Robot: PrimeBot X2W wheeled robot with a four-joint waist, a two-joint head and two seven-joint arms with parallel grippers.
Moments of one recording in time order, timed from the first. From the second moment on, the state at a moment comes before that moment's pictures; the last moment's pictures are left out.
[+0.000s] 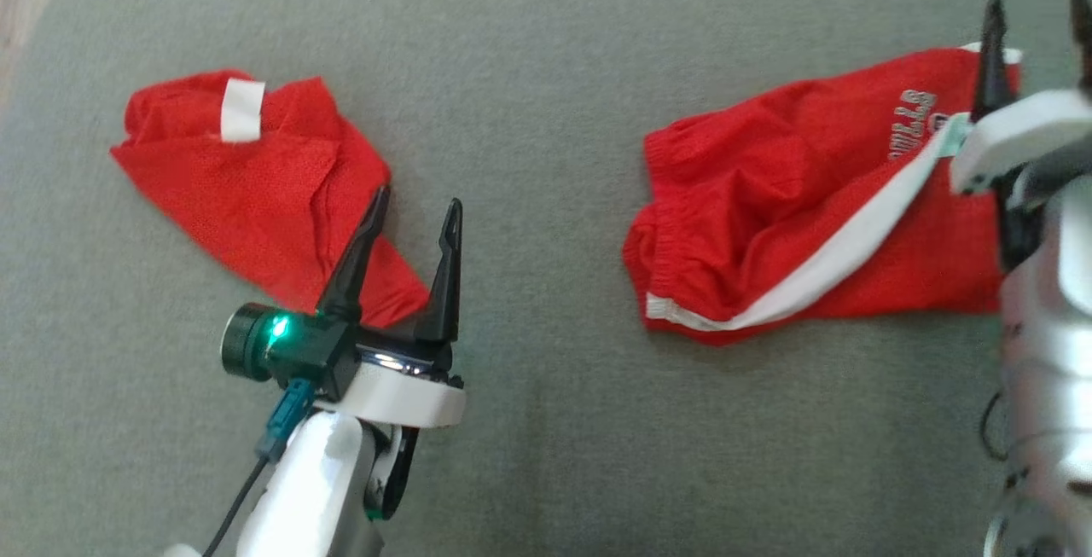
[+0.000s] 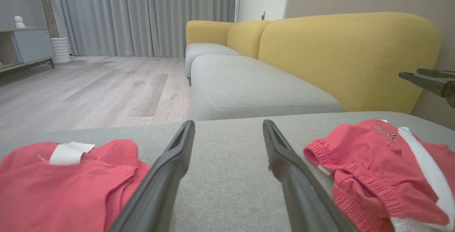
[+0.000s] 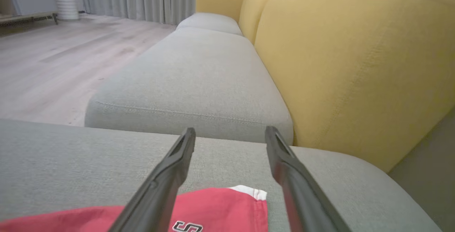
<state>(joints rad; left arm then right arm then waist) -0.28 0.05 -0.33 0.24 -0.17 -0.03 -0.25 -0.78 -0.13 -0.34 0.80 -0.32 0.13 -0.15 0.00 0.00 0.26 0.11</state>
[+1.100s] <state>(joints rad) -0.29 0.05 -0.51 0.46 -0.19 -0.12 -0.18 -0.13 -0.05 -0.10 0.19 0.11 0.13 -0.22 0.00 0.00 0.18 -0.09</state>
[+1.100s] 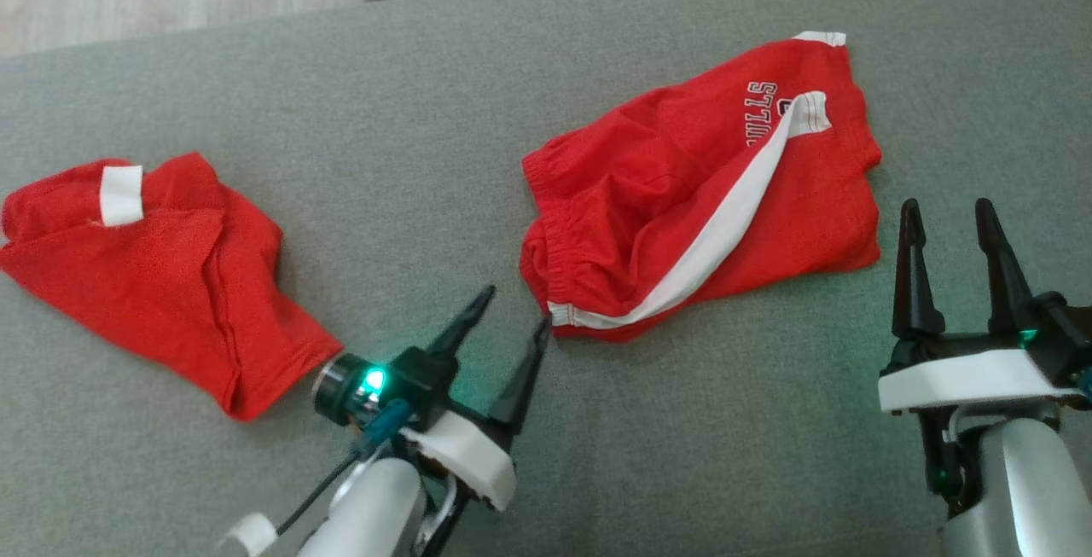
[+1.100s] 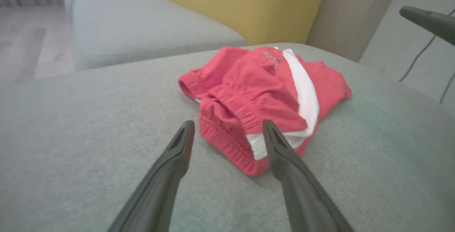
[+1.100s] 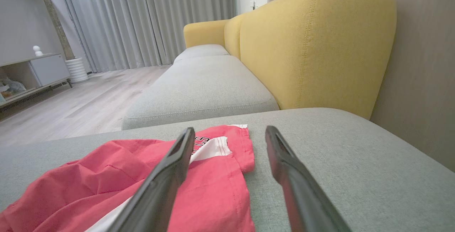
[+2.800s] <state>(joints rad) -0.44 0.16 -0.69 0.44 -0.43 -0.05 -0.24 -0.51 -0.10 -0.09 0.44 -0.08 0.13 0.08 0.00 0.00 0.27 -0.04</state>
